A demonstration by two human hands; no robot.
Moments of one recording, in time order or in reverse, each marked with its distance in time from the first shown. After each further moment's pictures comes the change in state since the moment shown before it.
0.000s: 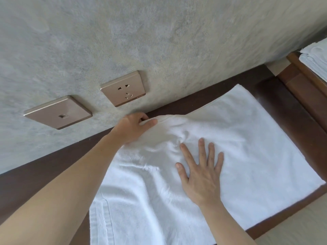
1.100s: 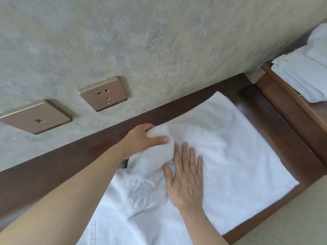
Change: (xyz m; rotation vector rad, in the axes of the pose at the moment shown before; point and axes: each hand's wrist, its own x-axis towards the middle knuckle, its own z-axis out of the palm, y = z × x) left_hand -0.017 0.054 0.038 -0.373 -0.196 0.037; right_hand -0.002 0.003 0.005 0.107 0.088 0.045
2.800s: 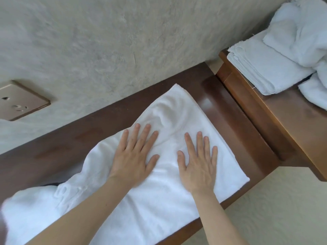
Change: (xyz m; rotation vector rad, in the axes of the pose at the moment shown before) left_hand 0.014 0.029 0.159 1.167 0.273 0.359; right_hand 0.037 0.176 -0.044 -0.073 0.008 0.187
